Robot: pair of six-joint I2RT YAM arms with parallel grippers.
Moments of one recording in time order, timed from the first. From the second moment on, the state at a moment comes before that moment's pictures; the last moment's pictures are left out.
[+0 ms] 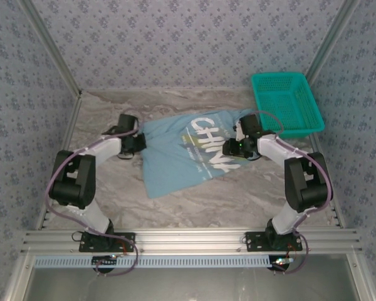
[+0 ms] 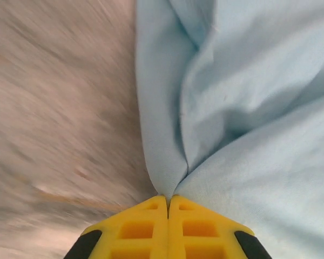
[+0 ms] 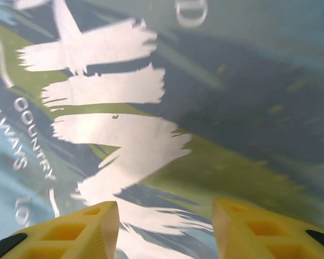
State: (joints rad) left arm -0.20 1.67 1.02 -0.32 0.05 -0.47; right arm 0.25 1.63 1.02 -0.46 -0.26 0.30
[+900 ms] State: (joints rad) left arm -0.21 1.35 0.62 -0.43 -0.11 -0.54; right arm 0.21 1.76 1.03 -0.39 -0.22 0.35
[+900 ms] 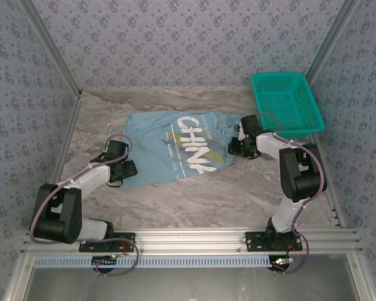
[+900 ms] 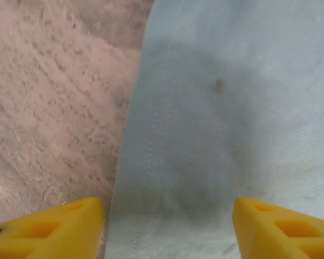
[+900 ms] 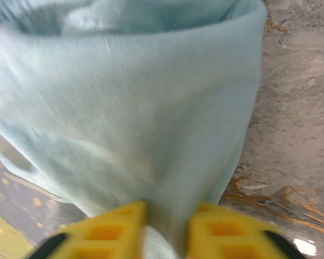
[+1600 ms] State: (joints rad) left arm -0.21 1.06 0.70 -0.49 0.09 -0.58; right arm 0.15 1.16 0.92 -0.51 -0.25 0.38
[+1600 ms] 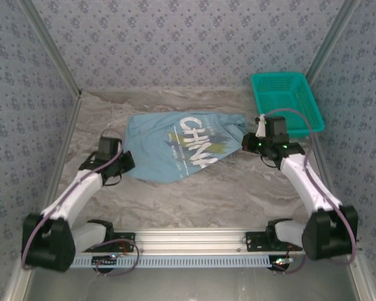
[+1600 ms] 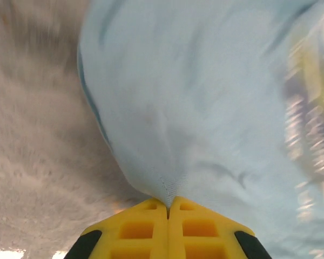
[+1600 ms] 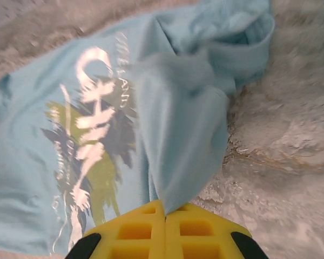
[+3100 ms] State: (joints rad) left arm -0.68 1.92 1.33 -0.21 0.07 -0.51; right arm 0.19 1.89 1.25 -0.45 -0.13 0.25
